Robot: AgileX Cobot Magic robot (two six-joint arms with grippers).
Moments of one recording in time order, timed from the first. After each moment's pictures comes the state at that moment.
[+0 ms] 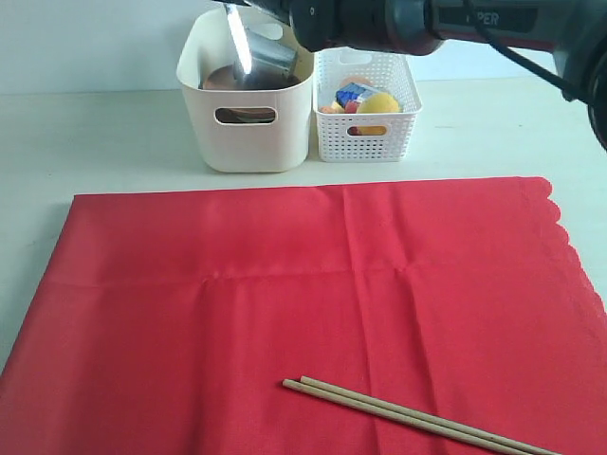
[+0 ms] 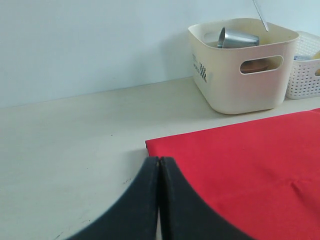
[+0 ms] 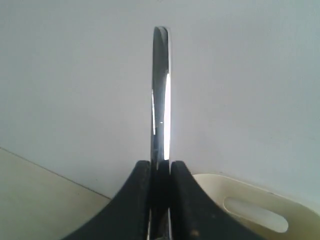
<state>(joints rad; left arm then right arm) -0.10 0.01 0.00 -0.19 0.26 0.31 0.60 2.24 -1.83 0.20 -0.23 -0.14</state>
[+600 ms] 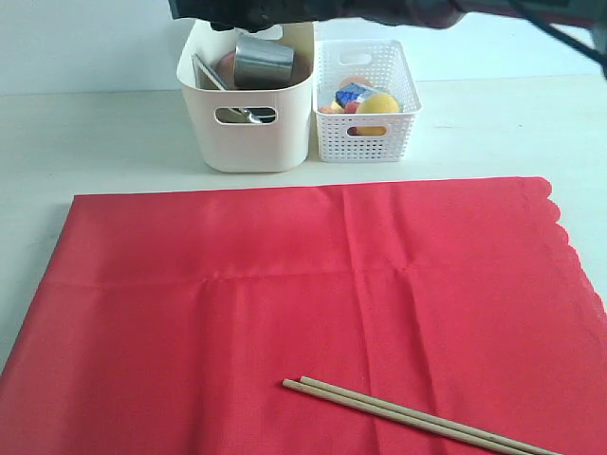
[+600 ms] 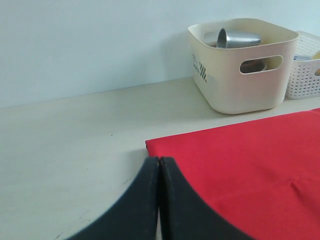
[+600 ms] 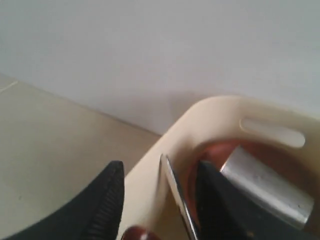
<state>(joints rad) -0.10 0.01 0.00 -0.19 0.26 0.31 0.60 2.18 -1.83 0.22 0.14 -0.11</state>
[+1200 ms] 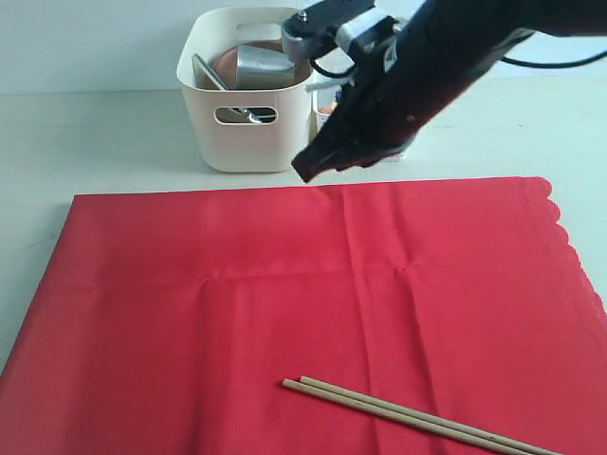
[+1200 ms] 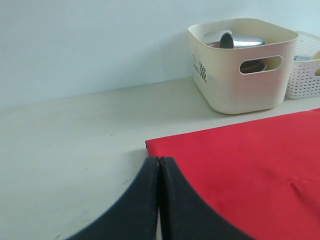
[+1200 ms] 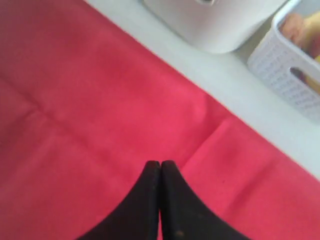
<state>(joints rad) -0.10 0.01 0.00 -0.19 0.26 0.31 0.60 1.69 -1.21 0.09 0.64 -0.18</state>
